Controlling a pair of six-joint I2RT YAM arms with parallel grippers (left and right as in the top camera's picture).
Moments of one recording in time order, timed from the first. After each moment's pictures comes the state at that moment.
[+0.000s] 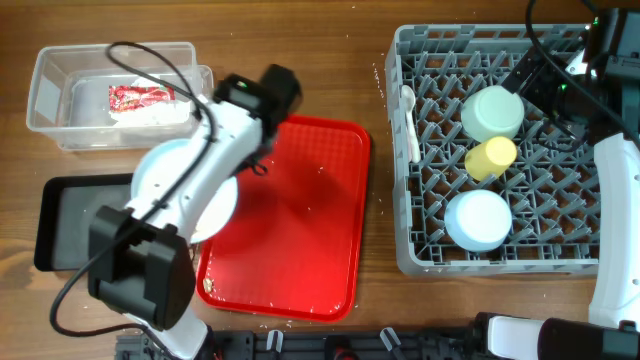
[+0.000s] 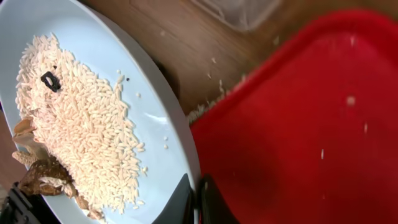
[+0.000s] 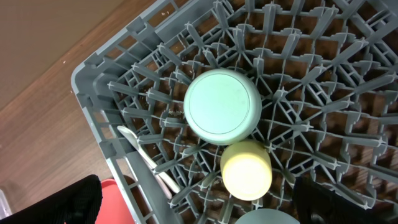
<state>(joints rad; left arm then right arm) -0.40 1.81 1.52 -1.34 -0.46 -1.06 -0.15 1.49 1.63 -1.12 -0.01 0.47</state>
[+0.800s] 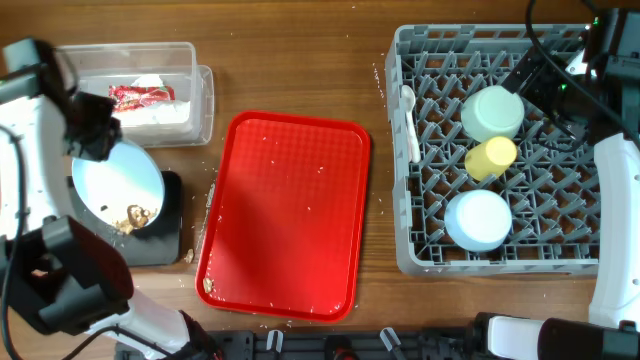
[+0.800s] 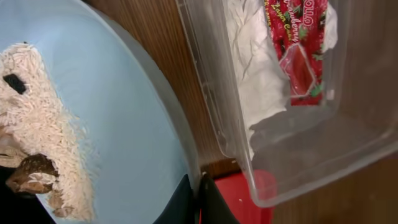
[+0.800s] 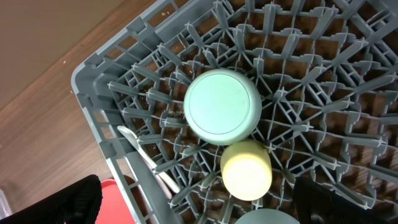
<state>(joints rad) 0.42 1.81 1.62 -1.17 0.19 -0.90 -0.15 1.49 1.63 -1.12 -0.01 0.47</state>
